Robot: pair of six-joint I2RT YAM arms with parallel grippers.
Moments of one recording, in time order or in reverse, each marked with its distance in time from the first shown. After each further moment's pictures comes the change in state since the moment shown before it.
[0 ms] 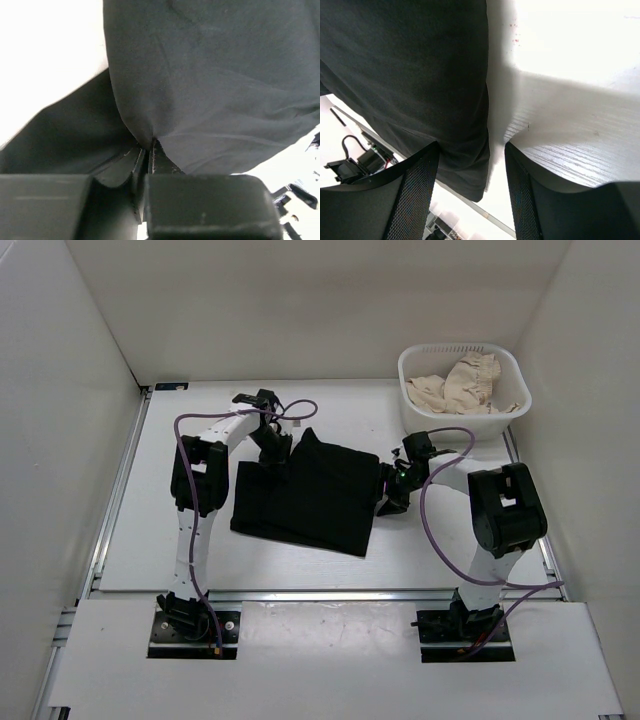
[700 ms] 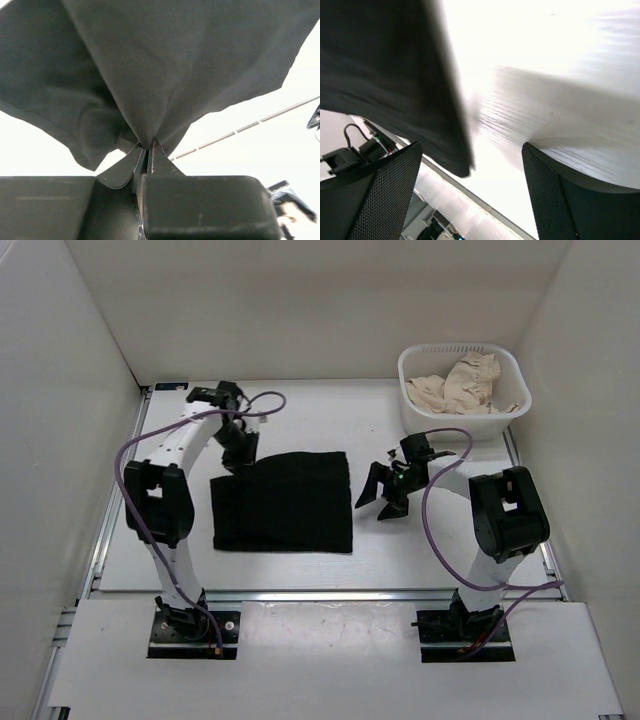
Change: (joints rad) left arm 0.060 -0.412 -0.217 -0.170 -0.117 0.005; right arm 0.020 -0.037 -0.027 0.008 -0.037 -0.002
